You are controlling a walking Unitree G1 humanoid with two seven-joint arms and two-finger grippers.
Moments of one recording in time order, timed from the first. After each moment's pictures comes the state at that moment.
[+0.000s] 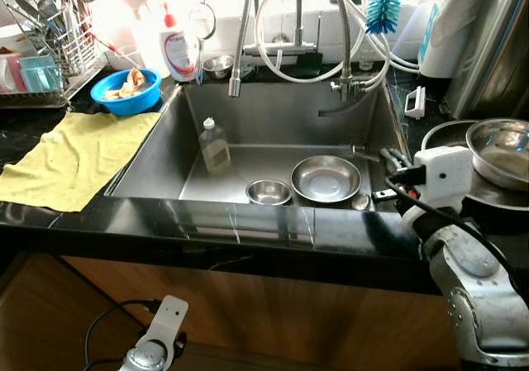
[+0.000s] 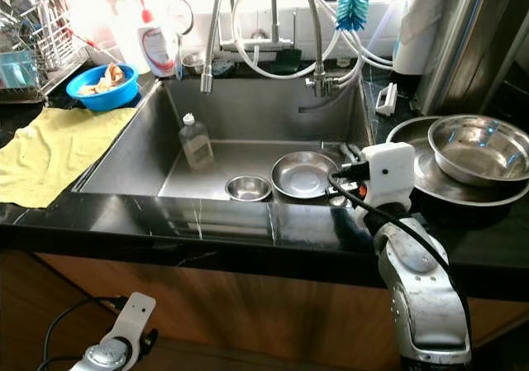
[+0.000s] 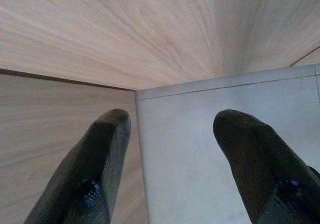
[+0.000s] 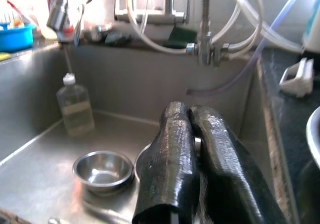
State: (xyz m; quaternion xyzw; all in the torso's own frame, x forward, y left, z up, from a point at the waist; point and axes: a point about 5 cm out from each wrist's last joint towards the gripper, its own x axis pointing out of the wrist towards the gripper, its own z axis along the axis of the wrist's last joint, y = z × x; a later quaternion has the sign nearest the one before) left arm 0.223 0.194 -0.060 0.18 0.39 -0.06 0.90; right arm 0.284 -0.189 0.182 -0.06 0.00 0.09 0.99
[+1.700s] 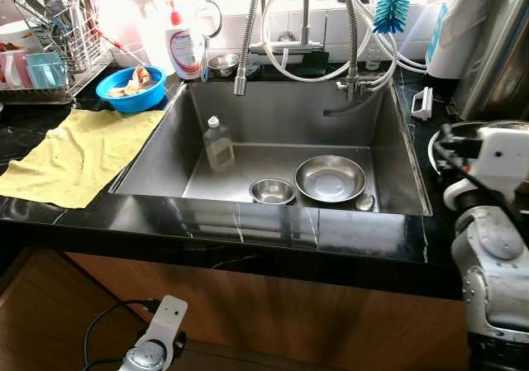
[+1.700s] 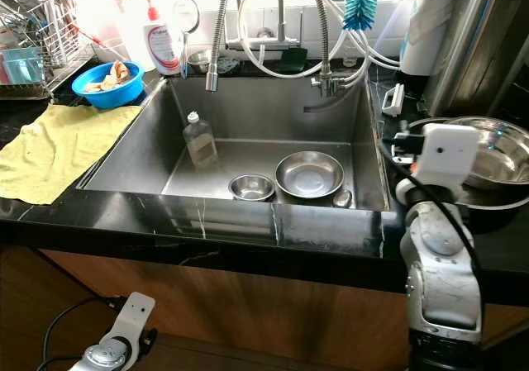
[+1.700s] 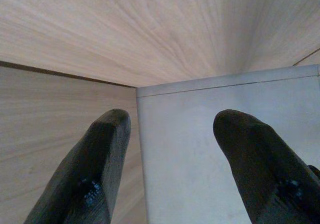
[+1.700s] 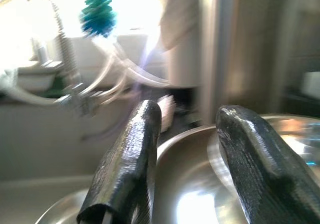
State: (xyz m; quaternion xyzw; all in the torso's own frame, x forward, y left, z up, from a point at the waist) left arm 0.224 0.195 -0.059 0.18 0.39 -0.05 0.90; right arm 0.284 -0.249 0.219 -0.05 -0.11 -0.18 0.98
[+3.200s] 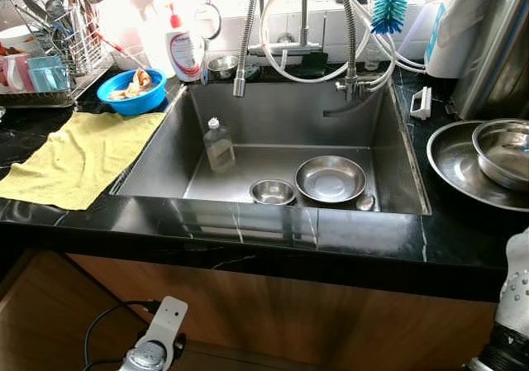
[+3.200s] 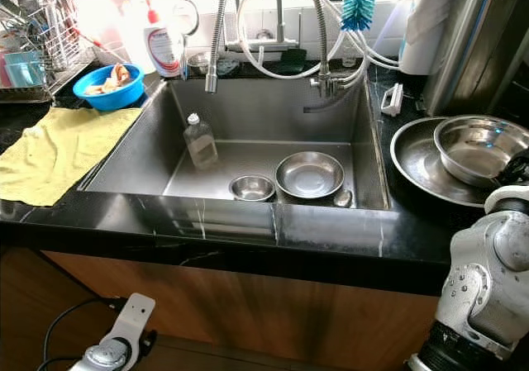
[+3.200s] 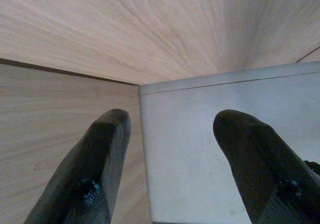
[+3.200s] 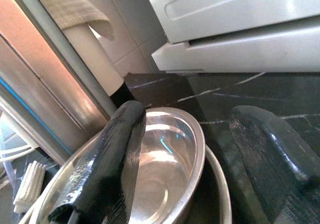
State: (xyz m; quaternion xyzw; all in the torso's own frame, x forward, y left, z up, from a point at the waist) left arm 0.223 0.196 -0.060 0.18 0.40 -0.05 0.90; right arm 0.256 -0.302 0.222 0.16 -0.13 -0.41 0.89
